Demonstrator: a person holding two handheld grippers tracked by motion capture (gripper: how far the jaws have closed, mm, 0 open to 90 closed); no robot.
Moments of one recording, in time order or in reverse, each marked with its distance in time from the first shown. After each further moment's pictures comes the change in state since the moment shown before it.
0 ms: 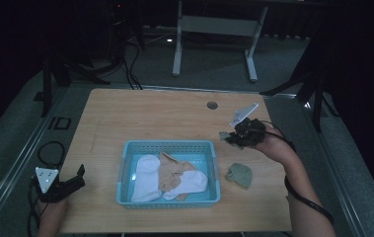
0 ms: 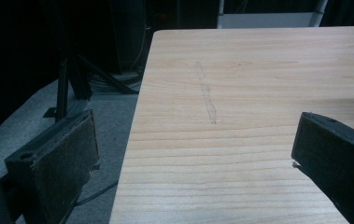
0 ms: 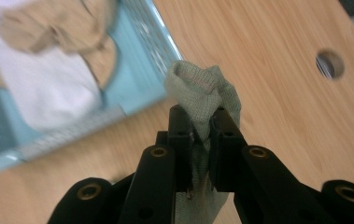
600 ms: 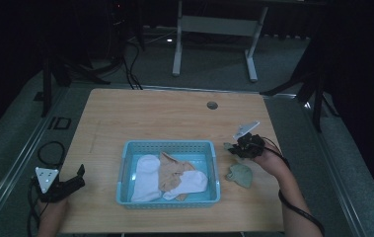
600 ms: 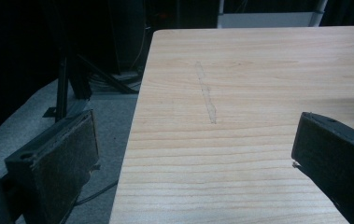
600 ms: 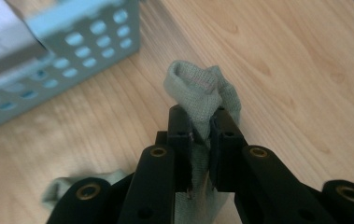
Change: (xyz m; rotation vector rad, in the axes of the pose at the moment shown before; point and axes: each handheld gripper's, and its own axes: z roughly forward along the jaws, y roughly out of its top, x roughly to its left) left arm 0.000 0.000 0.000 0.001 0.000 -0.001; right arm -0.005 -0.060 0.062 -0.020 -0.014 0.117
